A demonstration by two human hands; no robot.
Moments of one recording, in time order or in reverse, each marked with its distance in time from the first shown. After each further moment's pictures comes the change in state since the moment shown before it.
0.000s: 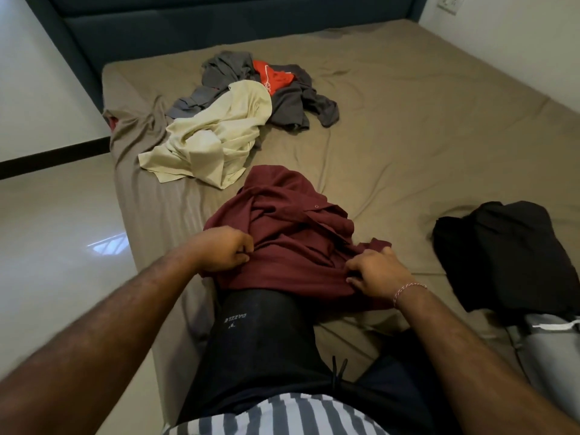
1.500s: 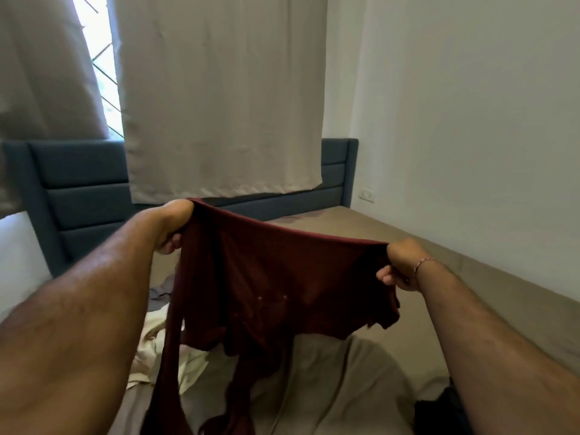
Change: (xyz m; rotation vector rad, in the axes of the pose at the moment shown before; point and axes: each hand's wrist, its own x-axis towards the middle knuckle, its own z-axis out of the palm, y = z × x) left_hand 0.059 0.040 -0.405 -0.898 0.509 -0.544; right_hand 0.047 0.138 -0.352 1.206 0.520 0.786
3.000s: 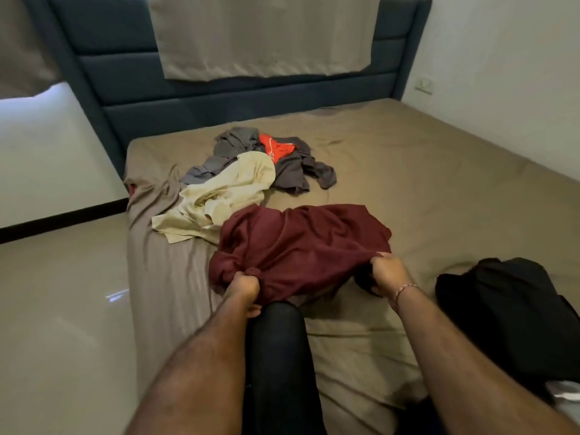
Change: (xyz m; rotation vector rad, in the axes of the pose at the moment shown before) left_hand -0.058 -0.353 0.226 -0.266 -0.016 -0.502; right_hand -0.068 0.244 0.165 0.103 -0.125 0.073
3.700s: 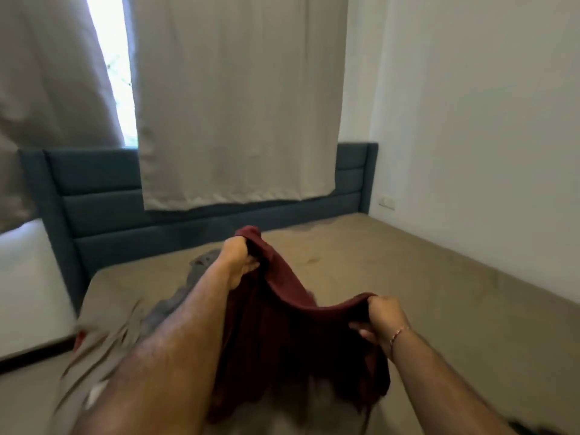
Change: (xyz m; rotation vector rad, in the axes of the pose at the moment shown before) left_hand -0.045 0.376 -0.006 -0.469 -0.237 0.708; right_hand 0.086 -0.202 -0.024 0.412 0.049 -0.037
